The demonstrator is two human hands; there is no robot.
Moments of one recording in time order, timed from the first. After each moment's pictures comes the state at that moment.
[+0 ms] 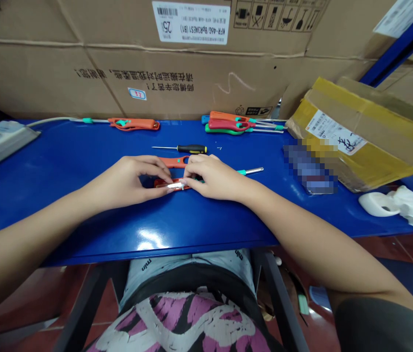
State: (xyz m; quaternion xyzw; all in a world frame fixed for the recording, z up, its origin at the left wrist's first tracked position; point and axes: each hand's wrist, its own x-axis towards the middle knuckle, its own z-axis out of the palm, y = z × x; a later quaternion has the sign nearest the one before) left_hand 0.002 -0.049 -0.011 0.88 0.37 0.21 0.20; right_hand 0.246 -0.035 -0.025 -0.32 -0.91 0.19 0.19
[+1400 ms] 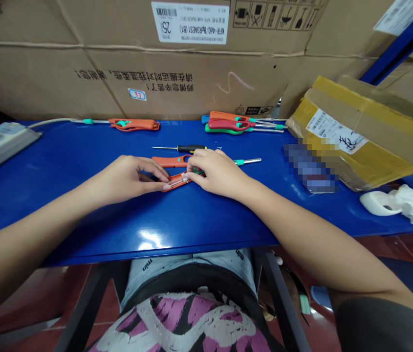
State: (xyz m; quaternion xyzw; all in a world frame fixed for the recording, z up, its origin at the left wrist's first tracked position) left_hand -0.001 -0.042 -0.012 0.81 0.46 0.19 0.32; right_hand 0.248 -0.031 -0.026 -0.37 -0.89 0.13 0.21
